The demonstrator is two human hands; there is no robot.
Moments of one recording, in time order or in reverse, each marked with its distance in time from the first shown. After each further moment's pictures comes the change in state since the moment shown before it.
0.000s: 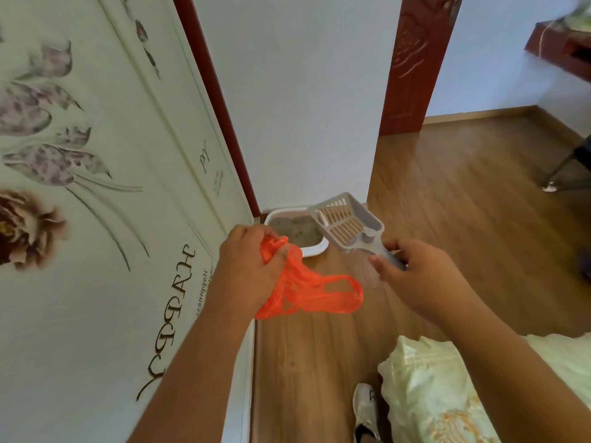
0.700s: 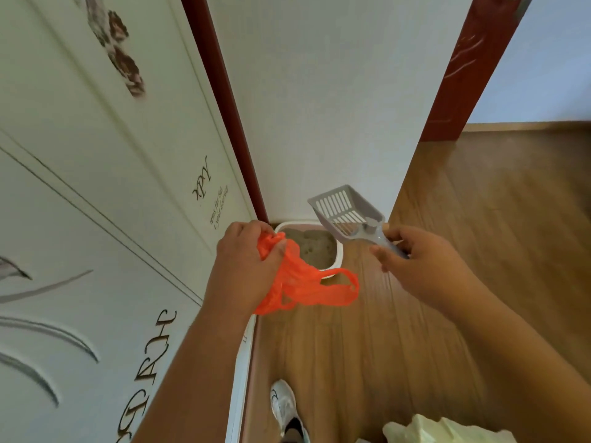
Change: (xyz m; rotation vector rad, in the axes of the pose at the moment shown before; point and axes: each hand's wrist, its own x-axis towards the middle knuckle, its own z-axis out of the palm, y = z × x) left_hand 0.231 -0.027 0.045 -0.008 0.056 -0.151; right_hand 0.274 -0.023 0.005 0.046 -0.125 -0.037
